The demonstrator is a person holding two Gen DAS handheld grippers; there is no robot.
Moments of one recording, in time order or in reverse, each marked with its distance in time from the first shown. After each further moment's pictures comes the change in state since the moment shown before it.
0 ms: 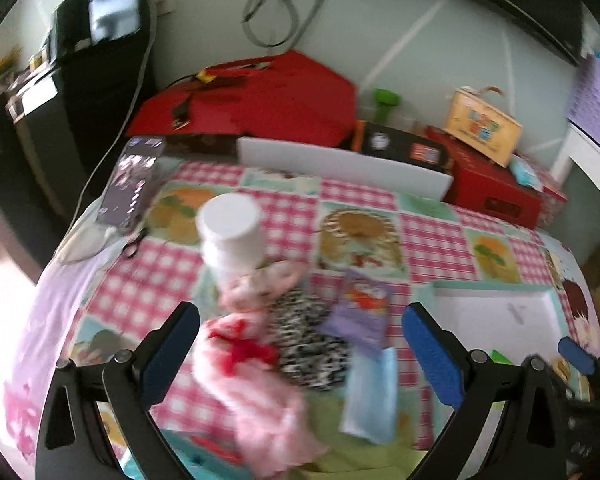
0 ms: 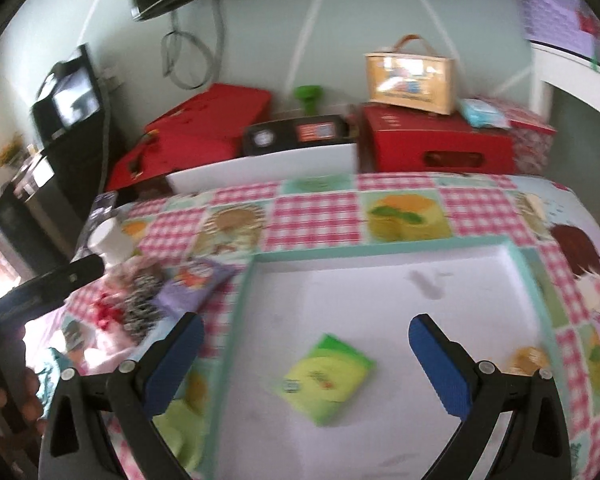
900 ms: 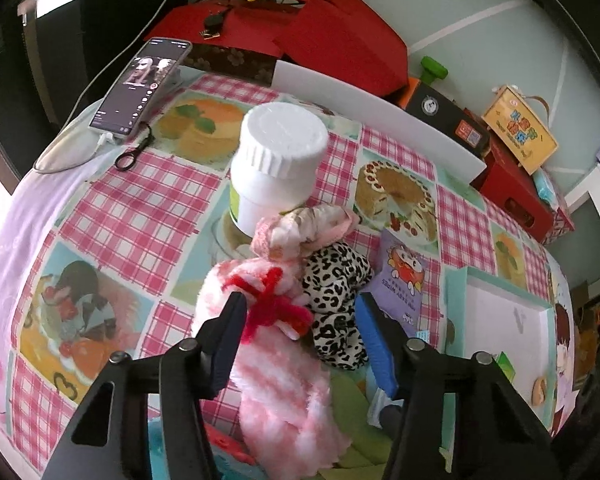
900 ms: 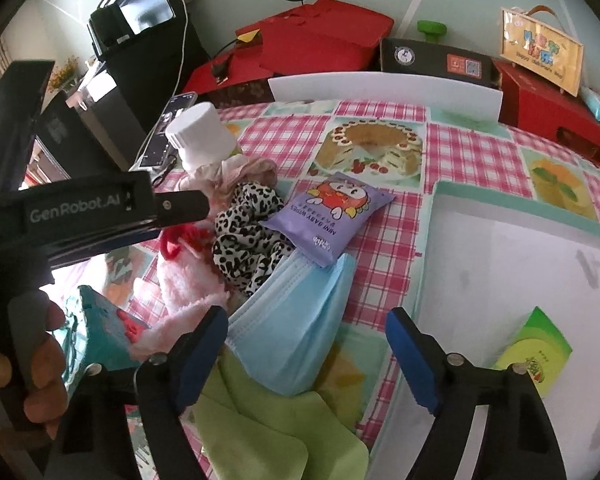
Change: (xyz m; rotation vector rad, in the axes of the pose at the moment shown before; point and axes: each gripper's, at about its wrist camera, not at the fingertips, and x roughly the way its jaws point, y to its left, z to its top) left arm 0.045 0.034 -0.013 -0.194 0.206 -0.059; right arm 0.074 0.096 -0.030 -0.163 0.229 0.201
